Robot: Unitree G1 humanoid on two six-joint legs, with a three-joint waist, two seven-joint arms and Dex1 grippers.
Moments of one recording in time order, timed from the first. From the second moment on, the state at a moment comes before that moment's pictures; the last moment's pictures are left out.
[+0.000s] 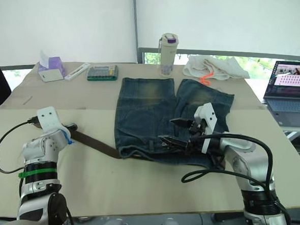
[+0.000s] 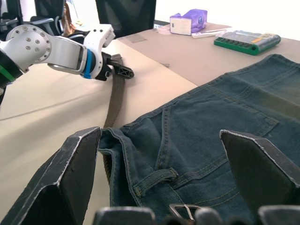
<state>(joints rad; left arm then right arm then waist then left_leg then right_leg) -0.59 0.25 0.50 0.22 -0.23 0.87 0.34 -0.41 -0.61 -0.03 -0.23 0.57 0.60 0.95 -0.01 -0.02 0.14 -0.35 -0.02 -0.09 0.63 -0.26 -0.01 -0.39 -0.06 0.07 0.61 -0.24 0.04</state>
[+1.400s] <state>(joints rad) -0.45 0.41 -0.11 0.02 -0.27 -0.02 -0.96 -0.59 -0.37 -0.25 -0.24 1.16 1.21 0.29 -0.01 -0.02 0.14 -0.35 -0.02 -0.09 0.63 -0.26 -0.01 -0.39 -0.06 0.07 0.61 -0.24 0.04</state>
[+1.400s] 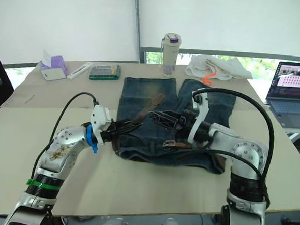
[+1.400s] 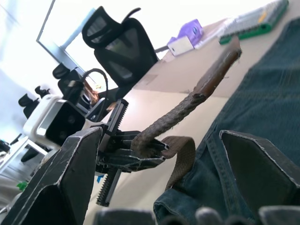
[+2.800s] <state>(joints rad) -0.42 0.25 0.07 -0.21 -0.58 0.31 -0.62 -0.66 0.07 -0.32 -0.09 1.11 0.72 -0.27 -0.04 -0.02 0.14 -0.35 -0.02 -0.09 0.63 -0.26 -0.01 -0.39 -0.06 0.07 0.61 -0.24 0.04</state>
